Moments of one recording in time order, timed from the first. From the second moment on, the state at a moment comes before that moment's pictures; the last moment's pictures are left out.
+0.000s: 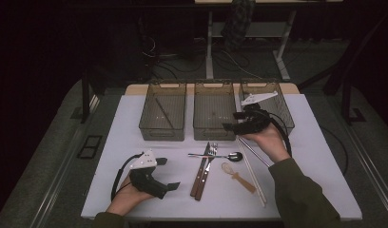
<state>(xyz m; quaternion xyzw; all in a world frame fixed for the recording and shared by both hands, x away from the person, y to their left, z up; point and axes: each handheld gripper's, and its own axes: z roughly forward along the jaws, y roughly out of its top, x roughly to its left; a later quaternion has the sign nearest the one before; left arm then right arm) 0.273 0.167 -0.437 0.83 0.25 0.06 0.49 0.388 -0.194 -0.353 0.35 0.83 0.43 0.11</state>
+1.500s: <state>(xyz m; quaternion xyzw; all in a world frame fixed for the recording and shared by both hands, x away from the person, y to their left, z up) 0.274 0.162 -0.438 0.84 0.25 0.06 0.48 0.294 -0.304 -0.416 0.40 0.83 0.38 0.08</state>
